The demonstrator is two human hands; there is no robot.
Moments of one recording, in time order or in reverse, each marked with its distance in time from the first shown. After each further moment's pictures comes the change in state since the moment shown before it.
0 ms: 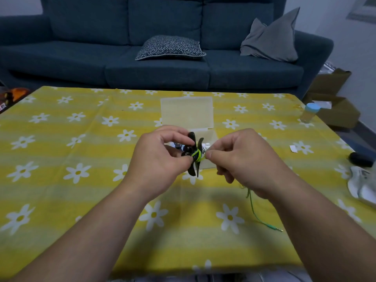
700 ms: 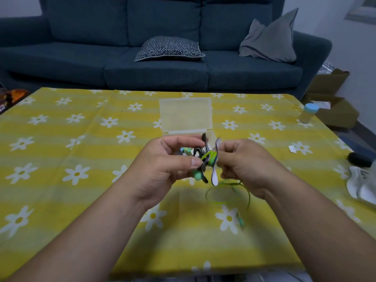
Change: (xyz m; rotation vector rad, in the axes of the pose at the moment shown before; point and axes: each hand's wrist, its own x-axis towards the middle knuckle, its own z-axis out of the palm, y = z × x) left_hand -0.004 0.003 0.003 -0.601 -0.281 -0.251; right_hand 0.013 0.026 0.004 0.324 -0.052 0.198
